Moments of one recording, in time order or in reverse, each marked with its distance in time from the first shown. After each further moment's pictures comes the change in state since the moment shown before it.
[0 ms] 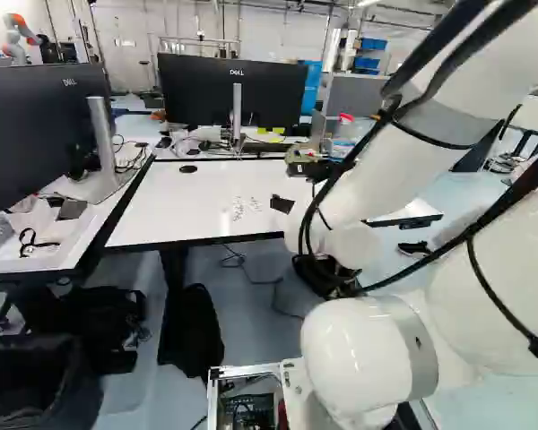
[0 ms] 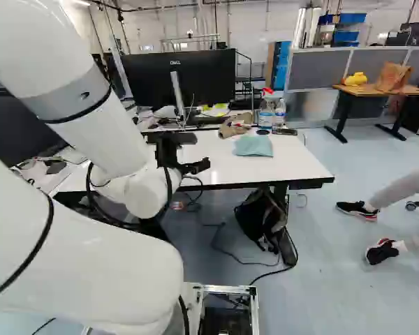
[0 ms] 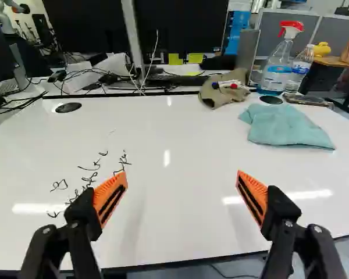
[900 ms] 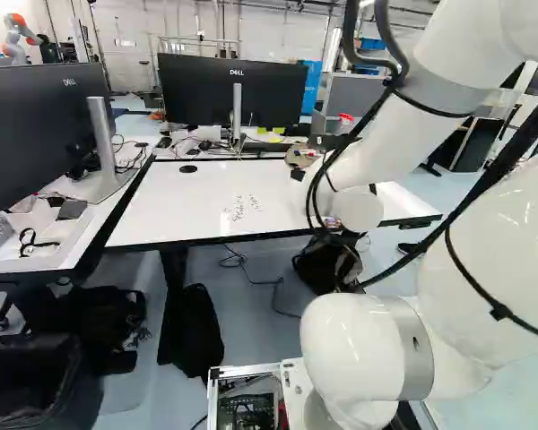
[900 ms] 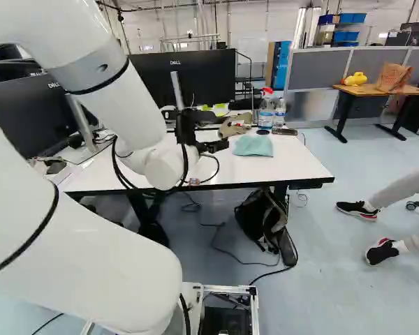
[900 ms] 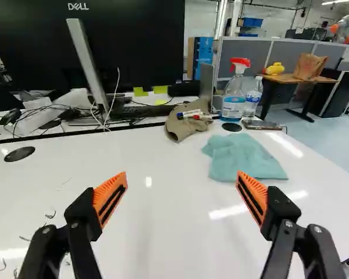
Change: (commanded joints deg) arm -9.7 -4.5 -11.0 0.0 0.0 0.0
